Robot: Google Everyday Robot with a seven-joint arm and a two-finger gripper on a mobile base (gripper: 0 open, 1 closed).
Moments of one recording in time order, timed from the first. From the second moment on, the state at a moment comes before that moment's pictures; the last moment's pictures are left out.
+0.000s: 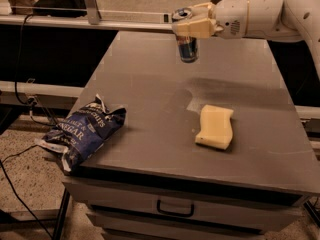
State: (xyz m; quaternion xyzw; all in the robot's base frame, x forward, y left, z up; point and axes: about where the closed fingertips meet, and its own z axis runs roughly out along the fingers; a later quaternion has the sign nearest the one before) arm 0.672 -0.067 1.004 -0.51 0.57 0.35 0.55
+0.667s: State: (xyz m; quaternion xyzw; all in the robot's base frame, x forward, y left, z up) arm 0.676 -0.051 0.989 -0.51 0.54 0.35 0.57
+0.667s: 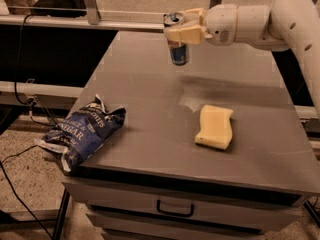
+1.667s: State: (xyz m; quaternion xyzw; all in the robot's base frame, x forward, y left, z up) arm 0.677 -0.050 0.966 -0.44 0.57 0.32 0.61
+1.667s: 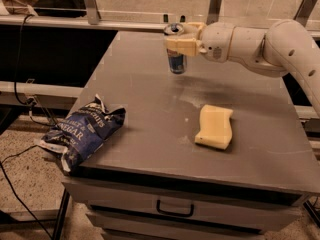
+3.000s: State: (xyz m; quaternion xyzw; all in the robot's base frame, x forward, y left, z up) arm 0.688 -0.084 0.932 -0.39 0.64 0.34 0.57
